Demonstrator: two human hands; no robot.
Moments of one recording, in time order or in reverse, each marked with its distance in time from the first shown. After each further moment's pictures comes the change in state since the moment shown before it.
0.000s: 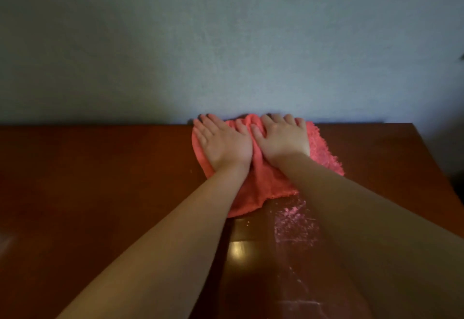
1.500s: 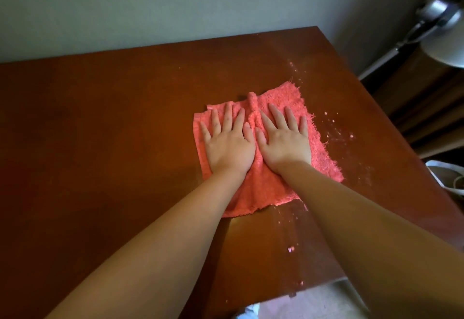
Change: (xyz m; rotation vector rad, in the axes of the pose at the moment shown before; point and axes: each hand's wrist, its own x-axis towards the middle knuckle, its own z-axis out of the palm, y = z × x) left_hand -0.269 -0.140 -0.050 0.117 -0.175 0.548; right_hand -0.331 -0.044 -0.013 -0.014 -0.070 0.258
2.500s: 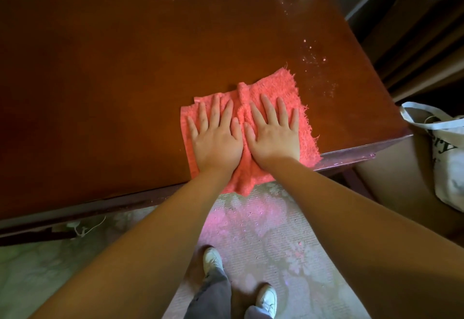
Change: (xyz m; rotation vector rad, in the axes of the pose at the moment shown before) left_hand -0.176 -0.013 0.008 -0.023 0.015 -0.043; right_hand -0.174 -0.002 0.006 0.007 -0.050 -0.018
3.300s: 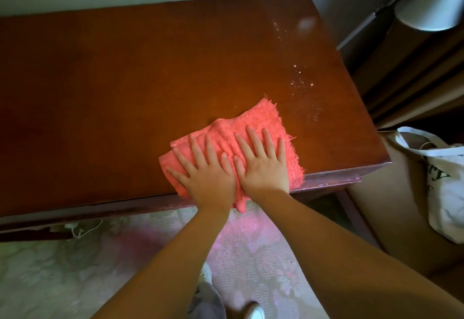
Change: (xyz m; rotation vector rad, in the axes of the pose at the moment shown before) left_hand -0.040 0.031 0.011 0.016 0.072 -0.302; right_hand -0.022 0.022 -0.001 -0.012 -0.064 -0.144
